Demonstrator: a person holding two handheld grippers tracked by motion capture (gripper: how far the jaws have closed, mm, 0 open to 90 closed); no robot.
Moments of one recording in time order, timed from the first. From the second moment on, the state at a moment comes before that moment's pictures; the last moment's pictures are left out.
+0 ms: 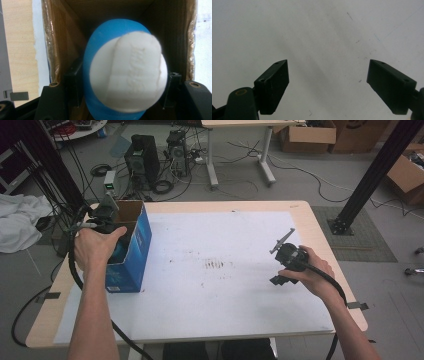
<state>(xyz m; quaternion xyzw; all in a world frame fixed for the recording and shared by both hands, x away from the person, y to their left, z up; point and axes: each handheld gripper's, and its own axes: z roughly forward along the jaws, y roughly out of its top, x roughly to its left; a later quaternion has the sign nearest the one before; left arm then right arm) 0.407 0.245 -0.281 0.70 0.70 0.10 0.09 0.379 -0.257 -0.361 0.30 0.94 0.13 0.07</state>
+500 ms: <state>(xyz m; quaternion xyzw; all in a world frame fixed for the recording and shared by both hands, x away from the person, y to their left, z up) 0.405 0.243 -0.282 0.70 0.70 0.11 0.09 0.377 -0.257 -0.361 0.30 0.94 0.13 0.07</state>
